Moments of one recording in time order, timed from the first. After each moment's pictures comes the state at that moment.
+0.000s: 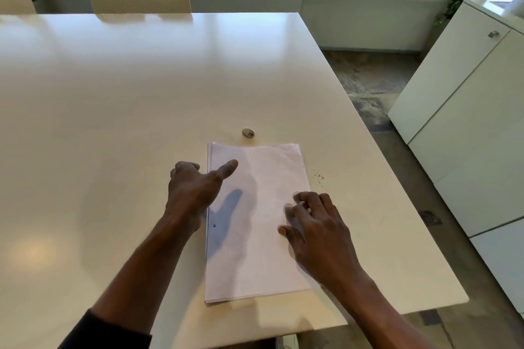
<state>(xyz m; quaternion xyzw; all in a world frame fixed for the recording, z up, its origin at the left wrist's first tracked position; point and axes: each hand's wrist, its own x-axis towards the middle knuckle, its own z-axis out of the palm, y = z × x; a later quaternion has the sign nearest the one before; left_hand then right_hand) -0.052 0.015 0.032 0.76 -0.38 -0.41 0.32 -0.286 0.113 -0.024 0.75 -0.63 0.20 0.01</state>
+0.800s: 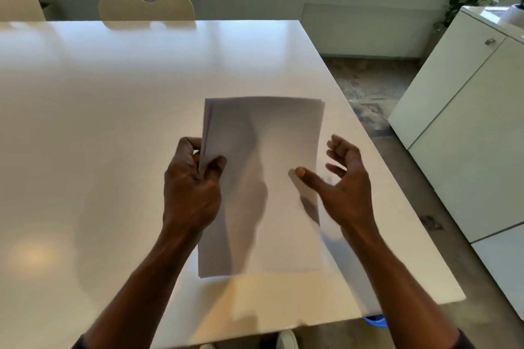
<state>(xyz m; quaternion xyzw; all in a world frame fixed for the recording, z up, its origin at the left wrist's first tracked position) -0.058 0.060 0.064 0.59 -0.54 -0.29 0.52 -0.306 0.067 0.037 0.50 -0.63 0.52 -0.30</state>
